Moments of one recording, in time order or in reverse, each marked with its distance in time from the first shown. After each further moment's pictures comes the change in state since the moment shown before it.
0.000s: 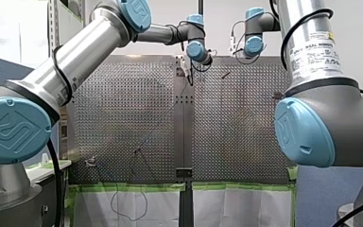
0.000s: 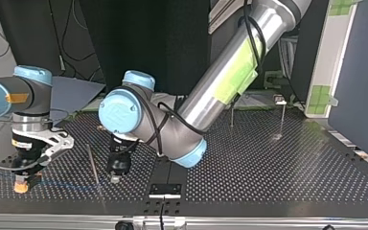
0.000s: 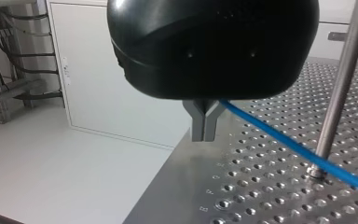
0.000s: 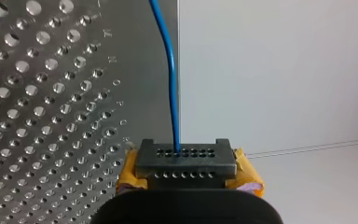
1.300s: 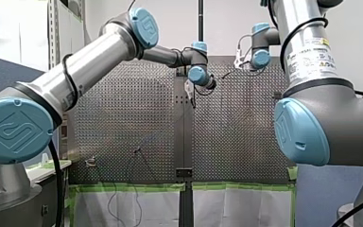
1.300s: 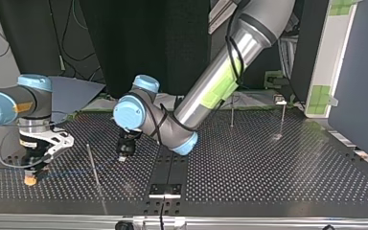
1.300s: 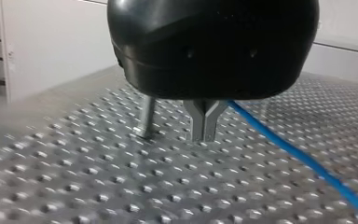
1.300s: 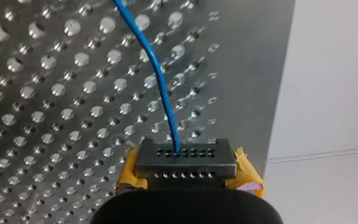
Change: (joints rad) left arm 0.016 -0.123 -0.070 0.064 0.091 -0.029; right arm -0.065 0.091 0.001 -0.028 -0.083 0.036
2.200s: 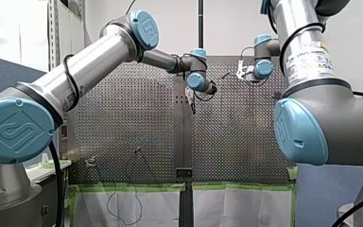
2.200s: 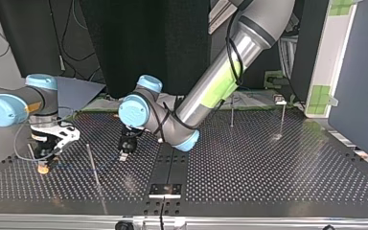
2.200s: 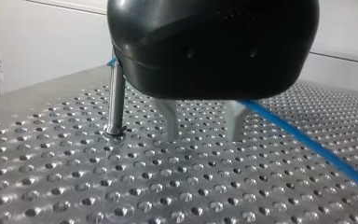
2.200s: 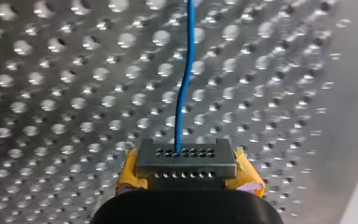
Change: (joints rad) left arm 0.008 -0.005 -0.048 0.057 0.039 0.015; right arm -0.019 0.054 0.033 0.002 -0.030 0.005
